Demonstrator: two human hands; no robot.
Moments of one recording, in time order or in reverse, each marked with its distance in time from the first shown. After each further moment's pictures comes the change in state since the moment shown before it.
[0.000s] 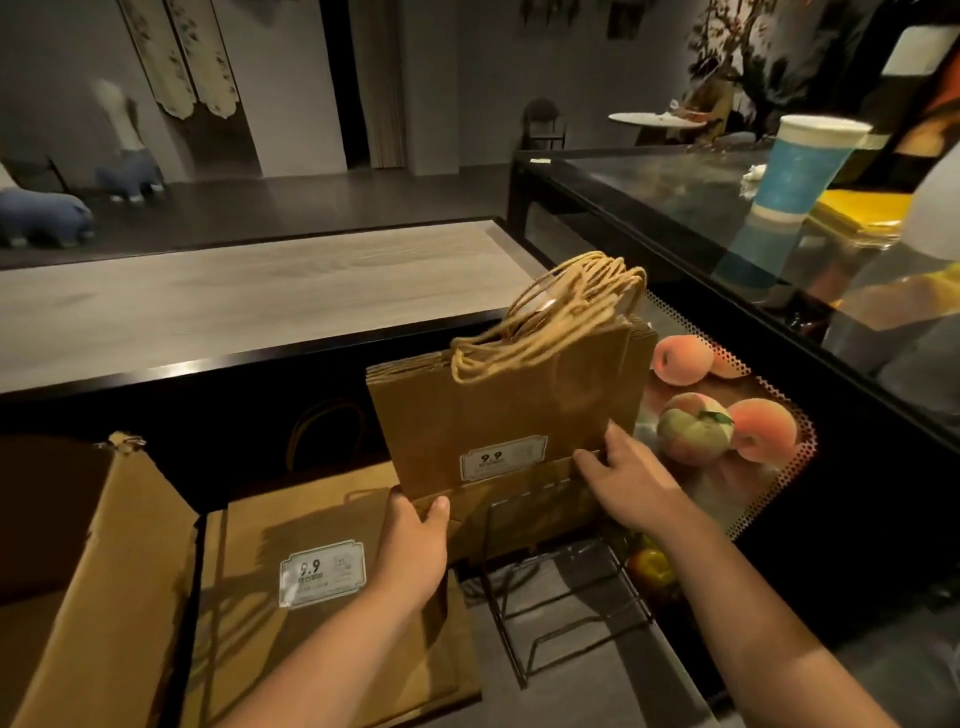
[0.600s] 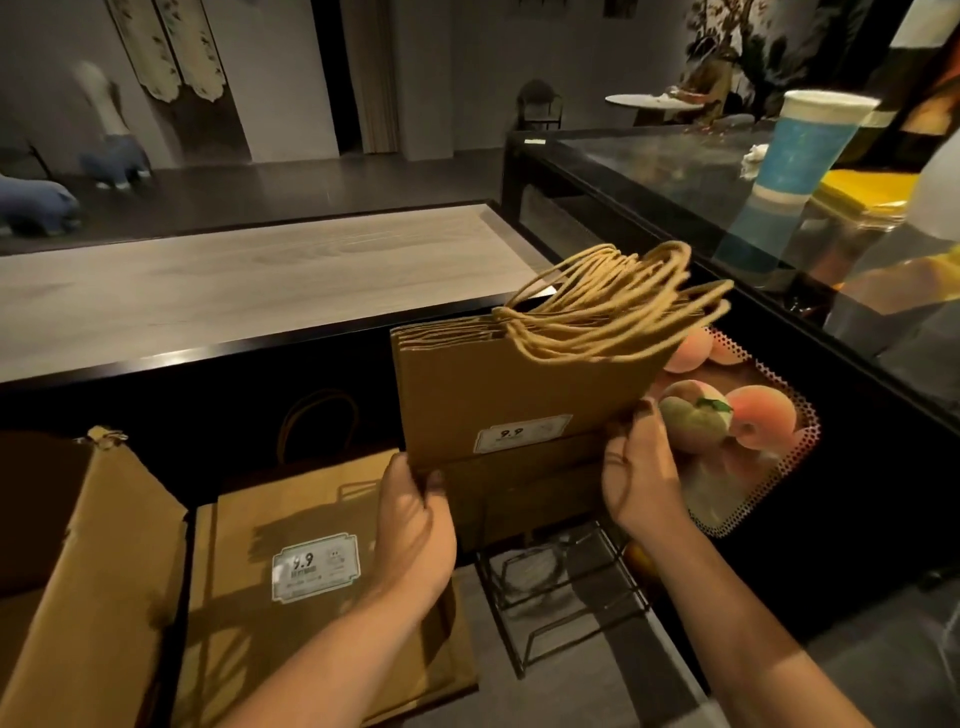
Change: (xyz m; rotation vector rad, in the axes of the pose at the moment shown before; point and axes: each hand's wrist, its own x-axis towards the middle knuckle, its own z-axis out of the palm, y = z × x) left_hand -0.005 0.005 0.008 -0.058 0.125 0.391; right_hand -0.003 -0.006 0.014 0.371 0.537 -0.085
